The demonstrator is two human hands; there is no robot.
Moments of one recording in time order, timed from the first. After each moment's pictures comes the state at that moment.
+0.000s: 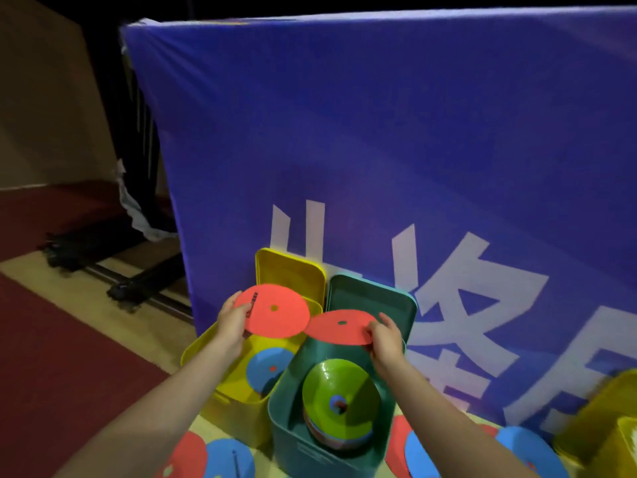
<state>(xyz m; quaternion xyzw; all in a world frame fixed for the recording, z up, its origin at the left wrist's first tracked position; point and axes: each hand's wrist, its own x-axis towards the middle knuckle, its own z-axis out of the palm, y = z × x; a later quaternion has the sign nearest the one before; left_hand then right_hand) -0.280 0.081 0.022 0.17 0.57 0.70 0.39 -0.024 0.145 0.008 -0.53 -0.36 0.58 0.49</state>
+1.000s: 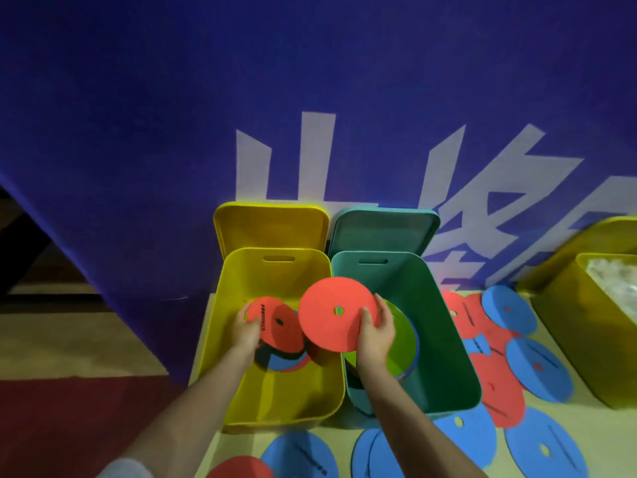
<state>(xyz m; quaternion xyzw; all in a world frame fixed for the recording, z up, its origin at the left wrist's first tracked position) -0.376 0.197 -0.174 0.30 0.67 0.41 0.54 -0.177 0.125 -0.103 -0.67 -0.20 0.30 0.65</state>
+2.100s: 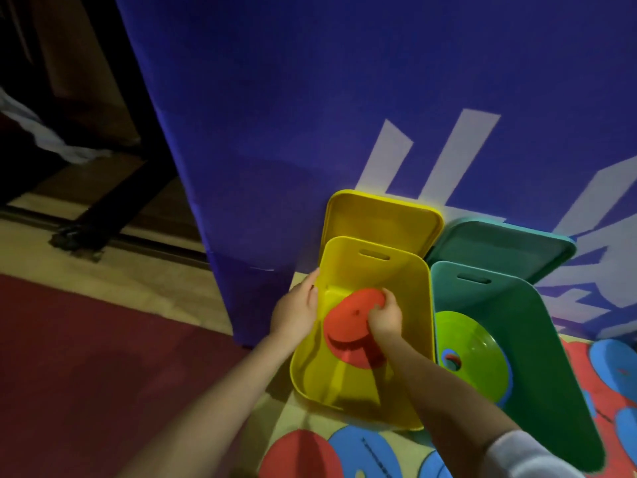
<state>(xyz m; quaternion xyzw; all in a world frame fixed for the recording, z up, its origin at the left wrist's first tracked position) -0.469 0.163 -0.113 0.64 0.65 0.32 0.25 -0.282 0.189 -0.136 -0.76 -0.46 0.34 0.32</state>
